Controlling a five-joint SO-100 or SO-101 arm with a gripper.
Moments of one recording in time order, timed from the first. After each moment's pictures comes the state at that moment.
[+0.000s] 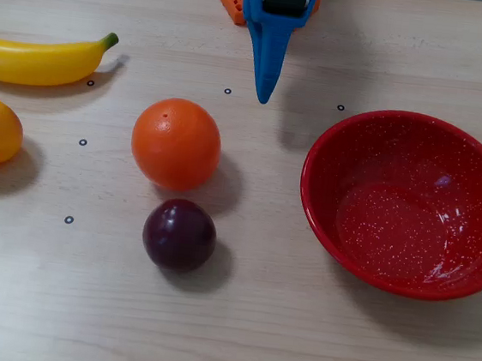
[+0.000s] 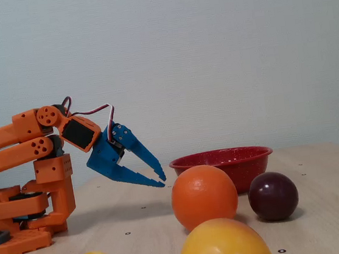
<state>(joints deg) -2.3 190.2 180.4 50.9 -4.1</state>
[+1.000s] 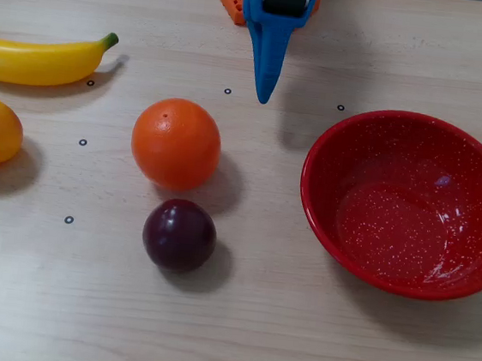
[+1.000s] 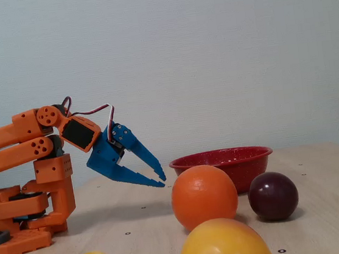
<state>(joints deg) -2.3 190.2 180.4 50.9 -4.1</state>
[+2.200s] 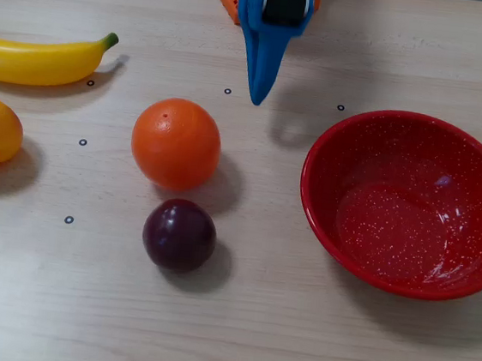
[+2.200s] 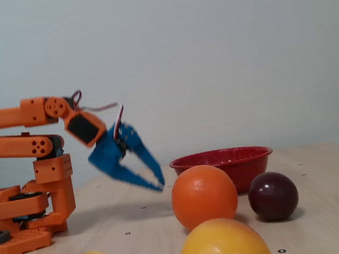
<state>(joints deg) -1.5 170.2 163.2 47.5 -11.2</state>
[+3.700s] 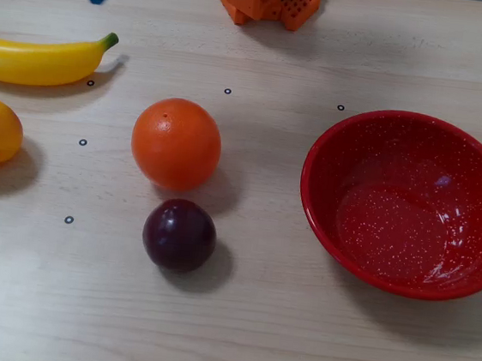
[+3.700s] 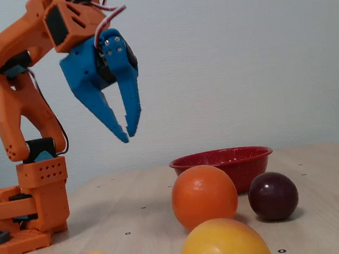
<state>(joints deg) 38.9 109.9 87.9 85.7 -27.1</state>
